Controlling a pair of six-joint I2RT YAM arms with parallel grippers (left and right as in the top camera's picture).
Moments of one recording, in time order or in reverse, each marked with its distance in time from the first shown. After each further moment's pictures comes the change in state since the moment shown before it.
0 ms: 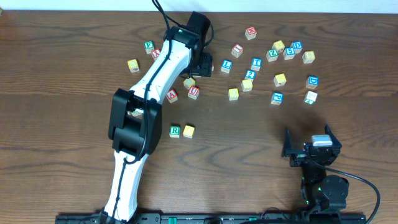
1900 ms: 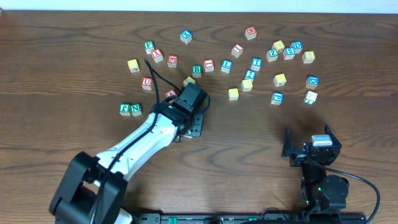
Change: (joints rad) left arm -0.179 -0.698 -1.047 0.391 -0.092 -0.126; right arm 0.000 0.000 0.000 0.000 0.000 0.000
